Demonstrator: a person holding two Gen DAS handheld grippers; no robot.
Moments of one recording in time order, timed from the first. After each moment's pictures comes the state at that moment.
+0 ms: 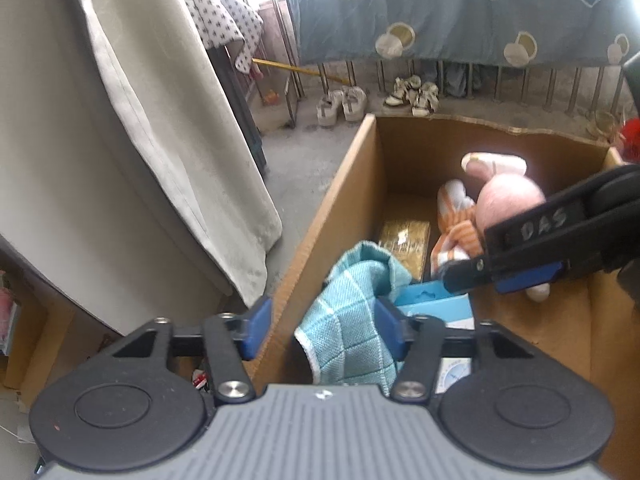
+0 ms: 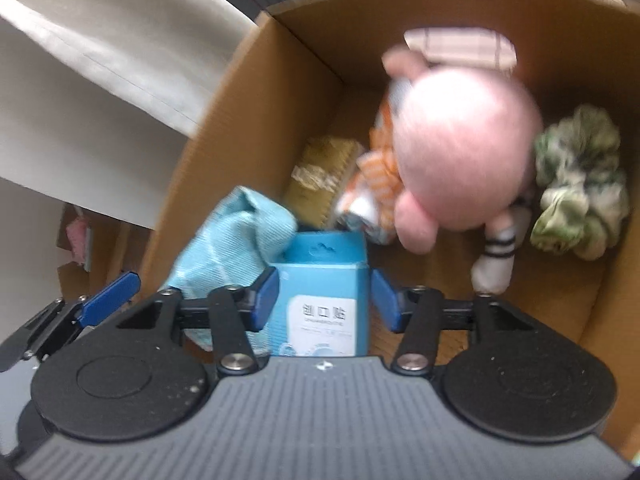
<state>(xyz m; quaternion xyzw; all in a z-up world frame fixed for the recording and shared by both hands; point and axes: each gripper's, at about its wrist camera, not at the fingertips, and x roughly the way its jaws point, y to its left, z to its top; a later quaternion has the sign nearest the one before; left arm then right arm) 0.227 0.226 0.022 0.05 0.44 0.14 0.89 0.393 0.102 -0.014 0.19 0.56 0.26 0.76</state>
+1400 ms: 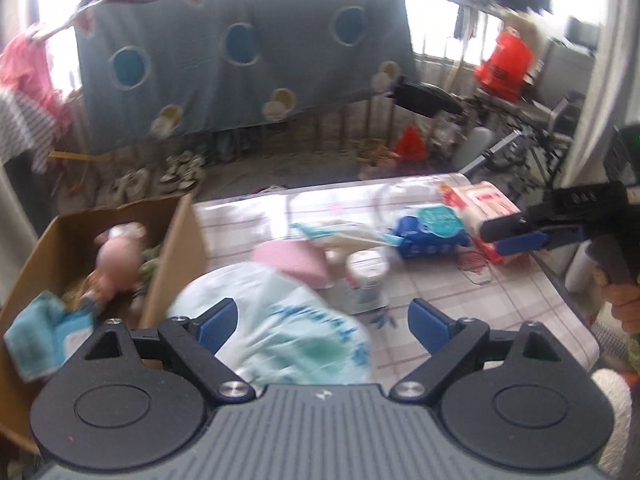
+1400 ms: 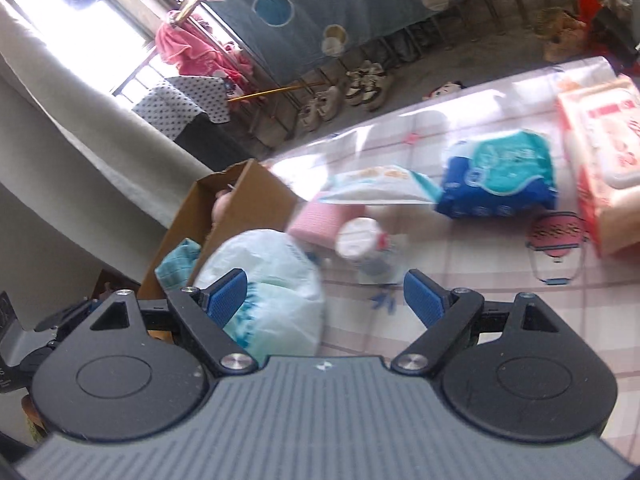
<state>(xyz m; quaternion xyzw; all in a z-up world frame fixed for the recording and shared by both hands) 0.104 -0.098 0.070 0.06 0.36 -0.14 0.92 0.140 -0.384 0.042 0.27 0.40 0.19 0.86</state>
